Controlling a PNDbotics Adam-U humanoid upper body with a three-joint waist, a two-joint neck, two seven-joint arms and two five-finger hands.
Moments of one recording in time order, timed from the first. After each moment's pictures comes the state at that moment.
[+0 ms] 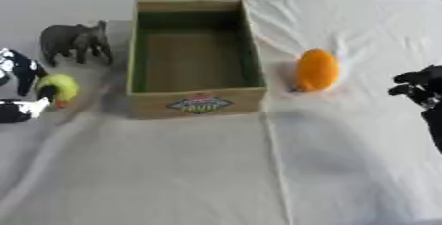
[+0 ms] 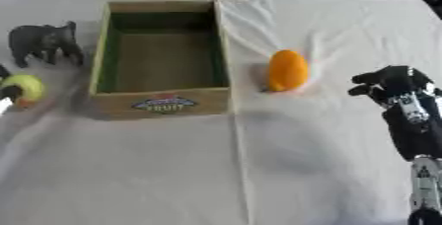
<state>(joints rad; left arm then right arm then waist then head) -0.38 0.86 -0.08 -1.56 -0.35 -0.25 -0.17 -0.25 -0.16 -0.26 -1.73 -0.41 -0.19 0.51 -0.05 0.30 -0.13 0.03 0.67</state>
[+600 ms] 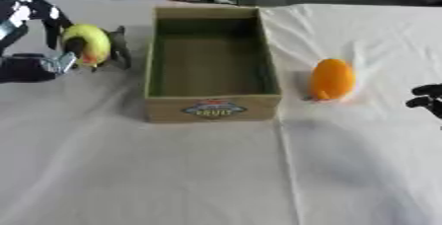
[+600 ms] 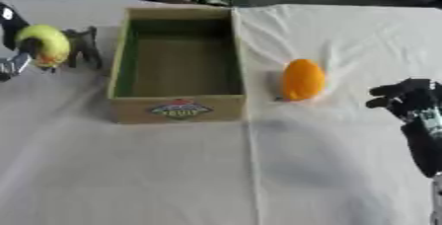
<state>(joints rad) -0.54 0.88 -0.12 -1.65 -0.25 -0.25 -0.17 -0.25 -0.16 -0.25 -1.73 -0.41 -0.18 0.51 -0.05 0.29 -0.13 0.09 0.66</state>
